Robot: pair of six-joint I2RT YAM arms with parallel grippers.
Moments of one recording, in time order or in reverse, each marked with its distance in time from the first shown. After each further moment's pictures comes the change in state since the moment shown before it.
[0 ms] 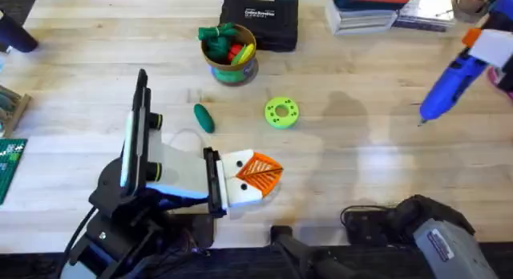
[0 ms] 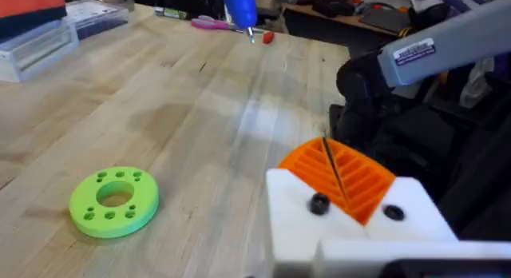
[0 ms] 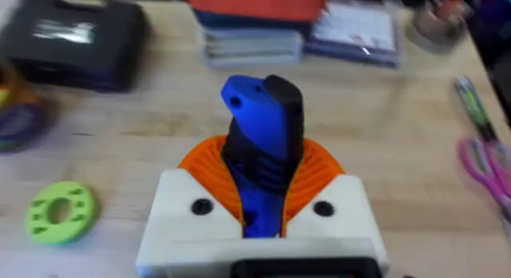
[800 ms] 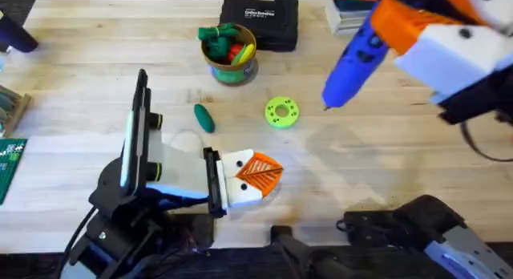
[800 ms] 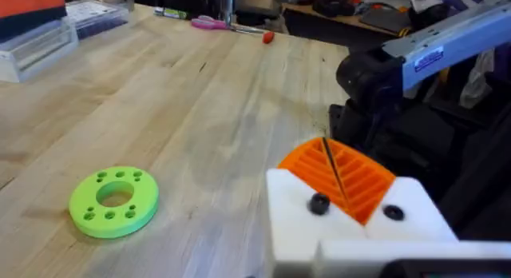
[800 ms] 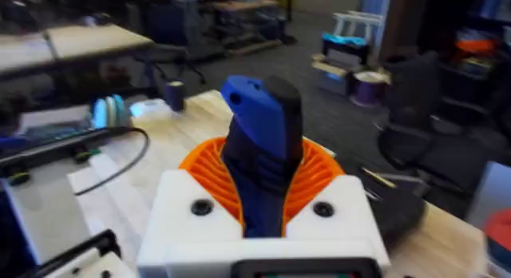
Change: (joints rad) left arm 0.000 0.000 0.000 0.000 0.000 0.000; right arm 0.868 -0.236 -0.170 0.551 -0.010 0.305
